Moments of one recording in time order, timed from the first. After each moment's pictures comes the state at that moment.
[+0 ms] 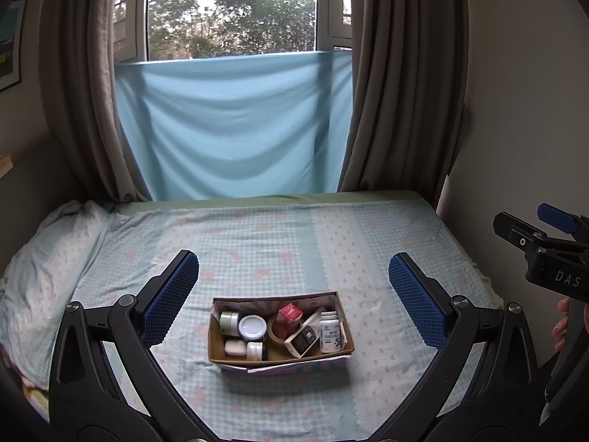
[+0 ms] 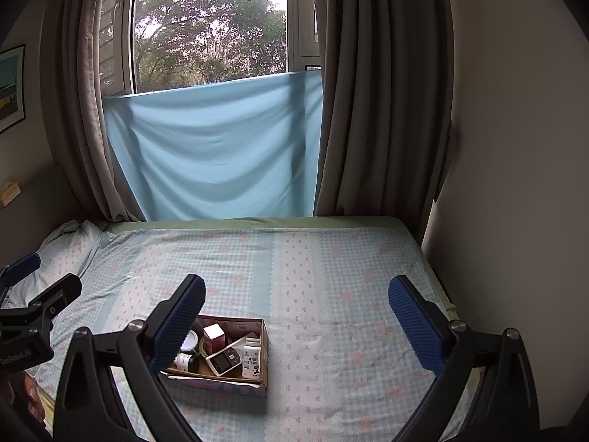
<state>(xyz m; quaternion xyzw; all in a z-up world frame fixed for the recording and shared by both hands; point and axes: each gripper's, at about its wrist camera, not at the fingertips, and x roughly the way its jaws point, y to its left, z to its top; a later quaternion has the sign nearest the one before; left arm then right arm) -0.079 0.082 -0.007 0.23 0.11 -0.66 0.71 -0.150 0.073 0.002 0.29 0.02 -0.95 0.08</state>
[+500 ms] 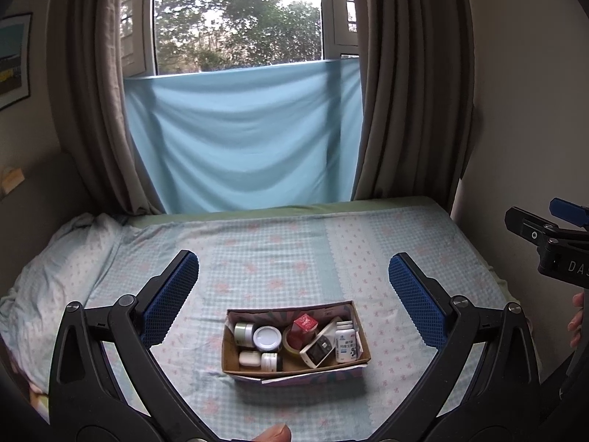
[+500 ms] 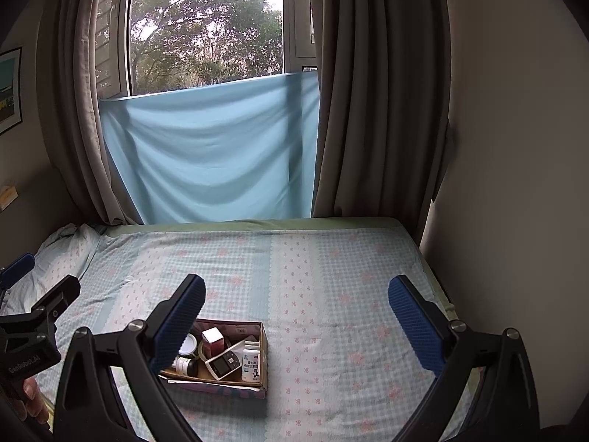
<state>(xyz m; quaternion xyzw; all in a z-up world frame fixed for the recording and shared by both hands) -0.078 0.078 -0.011 0.22 0.08 -0.64 0.73 -0.156 0.072 0.000 0.29 0.02 -0.95 0.08</state>
